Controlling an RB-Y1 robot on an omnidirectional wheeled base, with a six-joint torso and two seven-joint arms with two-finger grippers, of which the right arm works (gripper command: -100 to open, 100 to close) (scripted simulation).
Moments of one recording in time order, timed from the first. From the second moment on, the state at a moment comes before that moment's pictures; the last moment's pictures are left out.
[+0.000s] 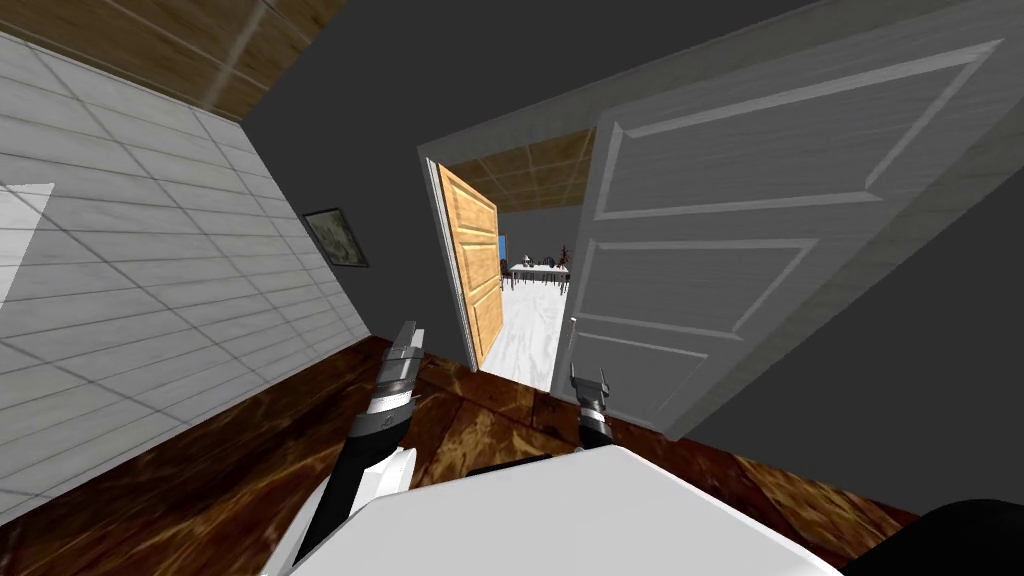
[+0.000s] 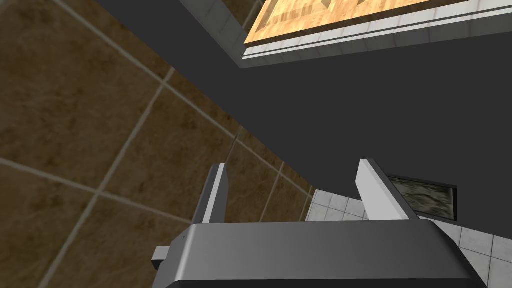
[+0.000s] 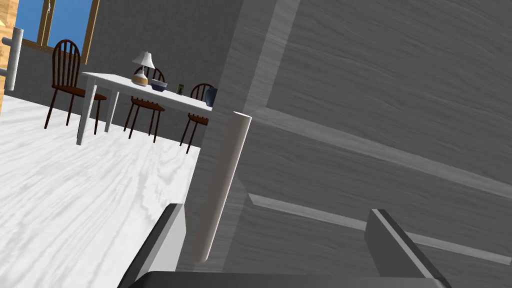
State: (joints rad) arm 0.35 -0.10 0.18 -1.36 -0.75 -0.94 -0.69
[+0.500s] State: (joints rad) arm 0.33 -0.09 0.21 -1.27 -0.84 -0.97 -0.79
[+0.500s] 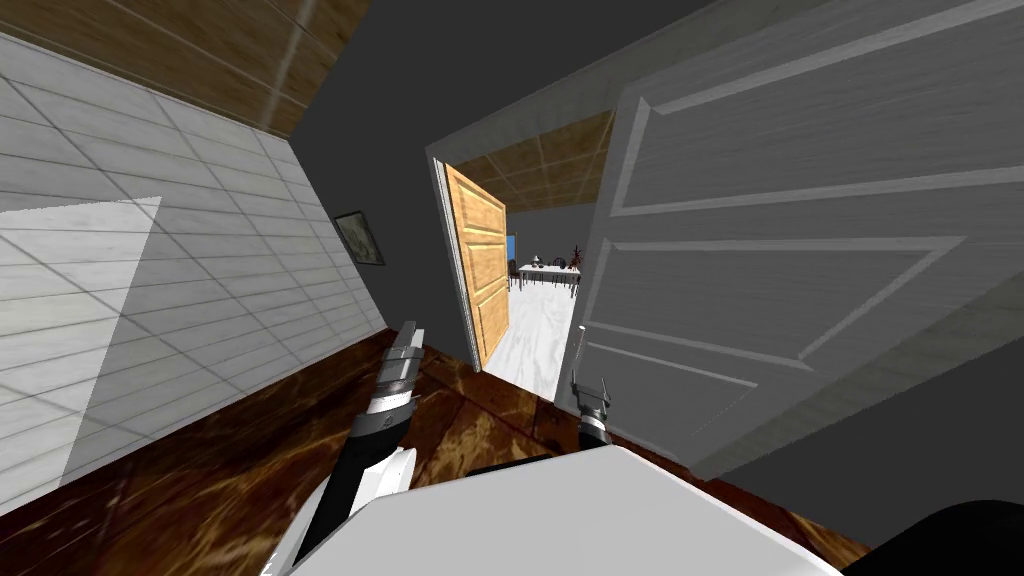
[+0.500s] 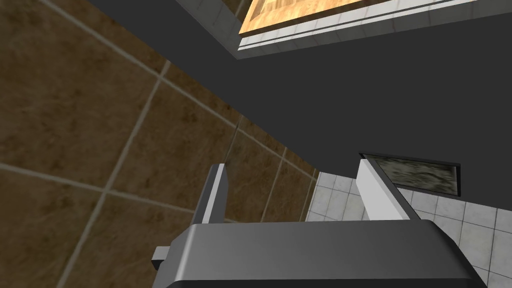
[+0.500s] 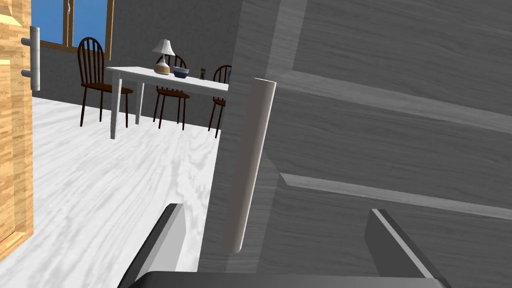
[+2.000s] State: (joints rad) arm 0.30 -0.09 0.23 -1.10 -0.96 -1.03 -0.94
